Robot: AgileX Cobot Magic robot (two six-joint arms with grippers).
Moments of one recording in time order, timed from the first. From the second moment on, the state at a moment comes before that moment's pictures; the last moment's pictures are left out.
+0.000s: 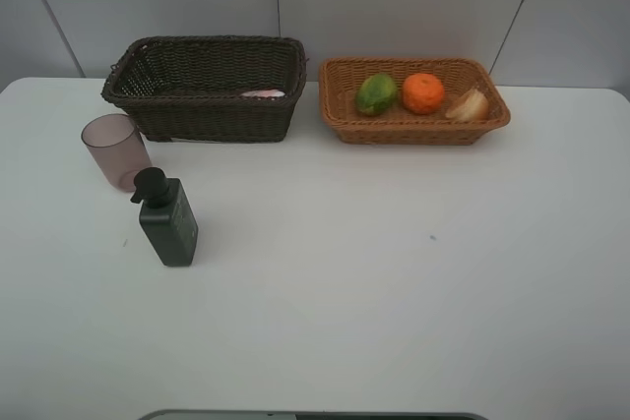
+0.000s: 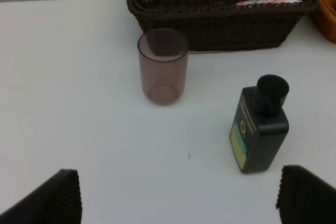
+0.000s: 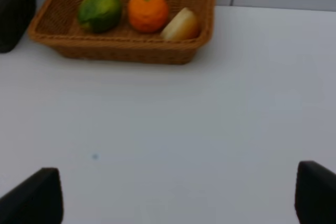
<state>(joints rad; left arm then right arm) -0.09 -0.01 -0.50 -0.04 1.07 -0.01 0.12 0.02 -0.53 -0.09 1.06 0.08</state>
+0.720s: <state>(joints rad) -0.09 -0.01 -0.50 -0.04 1.07 -0.01 -0.05 0.00 -0.52 -0.09 1.06 0.08</state>
